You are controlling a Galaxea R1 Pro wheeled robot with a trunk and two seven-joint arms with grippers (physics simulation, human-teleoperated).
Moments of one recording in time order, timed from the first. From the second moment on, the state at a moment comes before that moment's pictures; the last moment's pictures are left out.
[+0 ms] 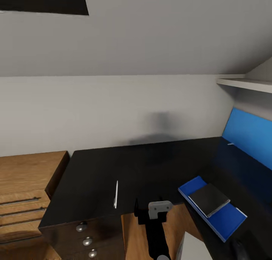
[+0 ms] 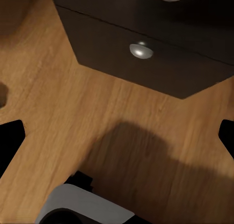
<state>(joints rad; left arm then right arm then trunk) 0.07 0.23 -0.69 -1.04 0.99 -0.19 0.64 -0.16 -0.04 0.85 -1.52 -0.21 0.13 -0.78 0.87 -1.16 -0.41</state>
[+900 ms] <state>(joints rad) 0.07 0.23 -0.69 -1.04 0.99 -0.19 0.64 -0.16 -0.04 0.84 -1.52 -0.20 0.13 -0.78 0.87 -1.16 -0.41</state>
